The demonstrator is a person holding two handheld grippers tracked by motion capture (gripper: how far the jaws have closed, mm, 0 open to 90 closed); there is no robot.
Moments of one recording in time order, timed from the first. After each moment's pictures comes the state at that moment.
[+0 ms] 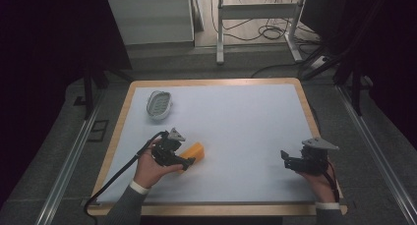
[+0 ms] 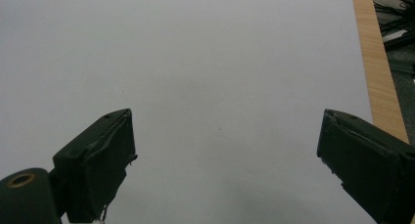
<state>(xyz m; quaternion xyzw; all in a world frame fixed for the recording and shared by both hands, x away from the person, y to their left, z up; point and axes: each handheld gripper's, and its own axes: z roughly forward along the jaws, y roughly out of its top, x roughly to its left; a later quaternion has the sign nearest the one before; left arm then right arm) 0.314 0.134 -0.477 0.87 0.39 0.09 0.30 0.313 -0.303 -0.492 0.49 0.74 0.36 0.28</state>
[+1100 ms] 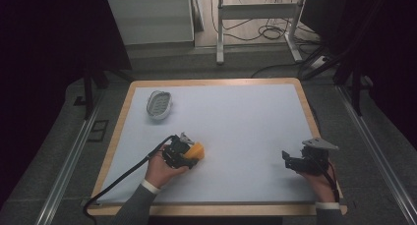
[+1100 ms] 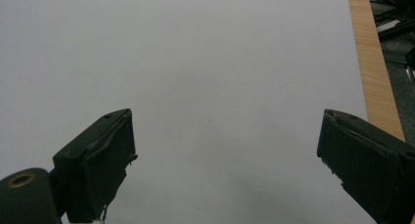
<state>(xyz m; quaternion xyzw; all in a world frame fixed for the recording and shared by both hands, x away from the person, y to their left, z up) 0.323 0.114 -0.507 0.88 0.39 0.08 0.27 0.316 -0.306 -0.497 0.51 0.74 0.34 0.28</state>
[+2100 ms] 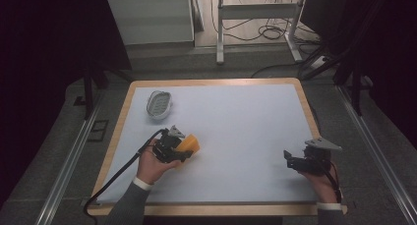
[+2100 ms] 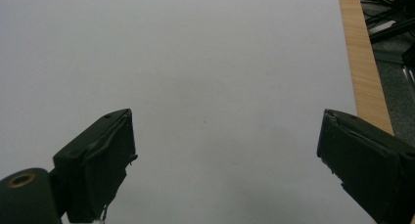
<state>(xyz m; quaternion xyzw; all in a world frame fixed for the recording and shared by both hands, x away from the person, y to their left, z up) 0.322 0.138 -0.477 0.86 0.39 0.10 0.31 0.313 -0.309 -0.493 0.51 0.74 0.35 0.28</state>
